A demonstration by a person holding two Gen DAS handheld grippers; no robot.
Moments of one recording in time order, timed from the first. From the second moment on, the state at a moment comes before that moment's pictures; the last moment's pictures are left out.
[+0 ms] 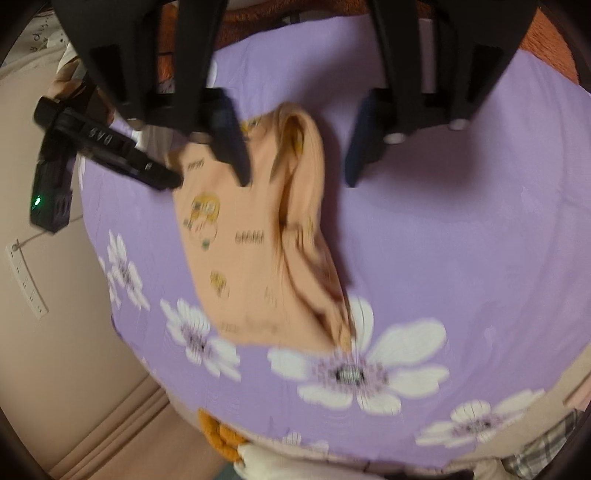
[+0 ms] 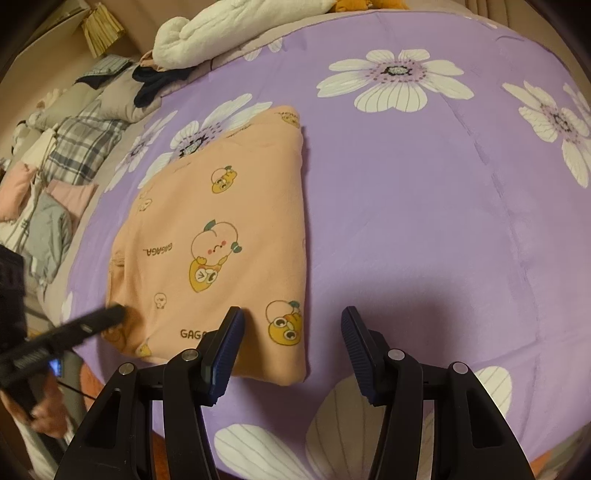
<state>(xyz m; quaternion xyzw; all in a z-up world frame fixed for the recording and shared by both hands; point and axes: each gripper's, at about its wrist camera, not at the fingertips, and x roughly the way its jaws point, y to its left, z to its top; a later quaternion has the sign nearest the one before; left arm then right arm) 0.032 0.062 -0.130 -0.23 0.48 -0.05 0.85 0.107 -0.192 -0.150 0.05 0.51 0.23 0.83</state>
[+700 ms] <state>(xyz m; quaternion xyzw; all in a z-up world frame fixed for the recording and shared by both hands) 0.086 0.051 -0.171 -0.27 0.49 -0.07 0.83 0.153 -0.173 -0.158 0.10 0.51 0.28 0.81</state>
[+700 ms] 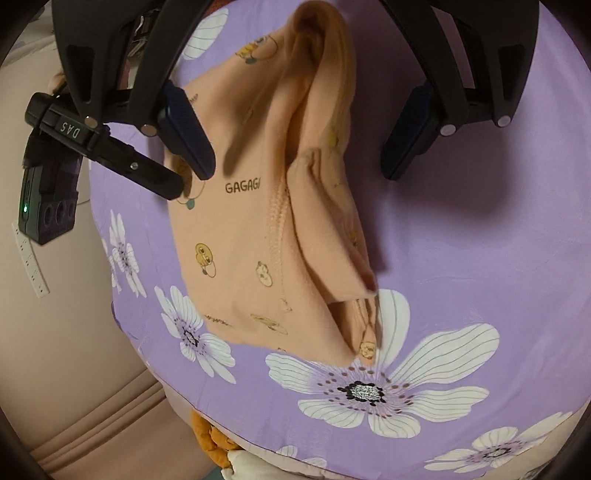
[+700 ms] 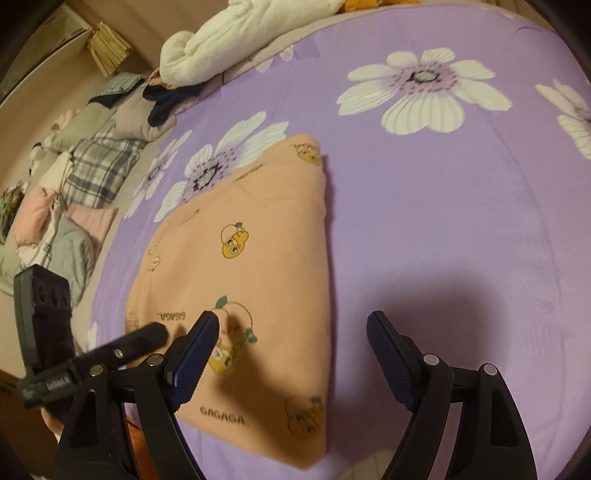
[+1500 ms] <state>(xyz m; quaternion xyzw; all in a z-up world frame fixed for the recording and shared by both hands) 0.107 0.039 -0.178 -0.27 0.50 -0.08 0.82 0.168 -0.146 -0.166 0.08 0.50 0.33 0.80</state>
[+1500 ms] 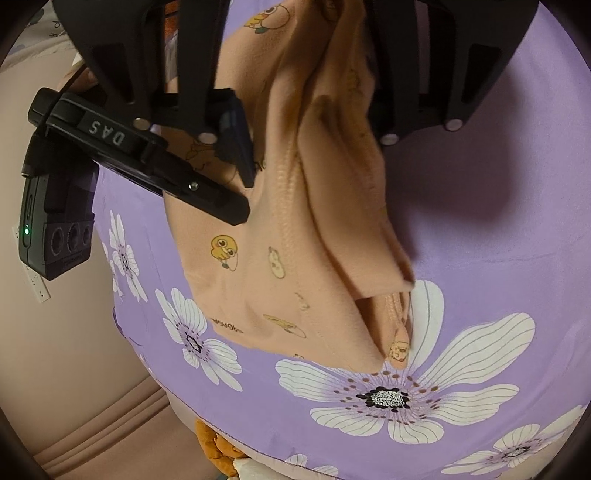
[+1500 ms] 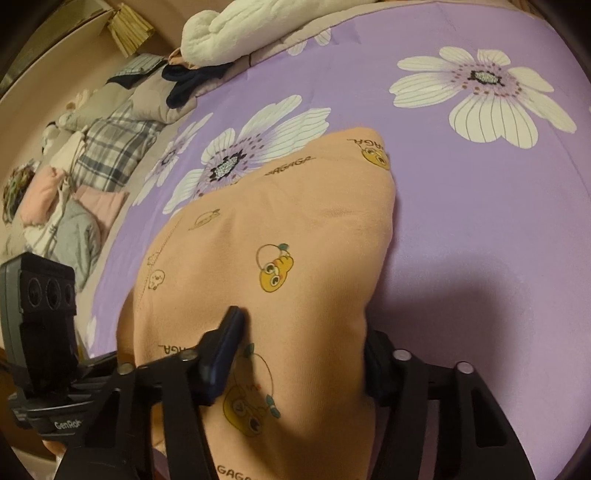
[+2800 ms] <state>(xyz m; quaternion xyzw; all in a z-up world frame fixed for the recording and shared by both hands) 0.130 -0.029 -0.073 -0.20 0.42 -0.14 0.87 0.162 -0.190 -0.069 0.07 0.39 0.31 0.86</state>
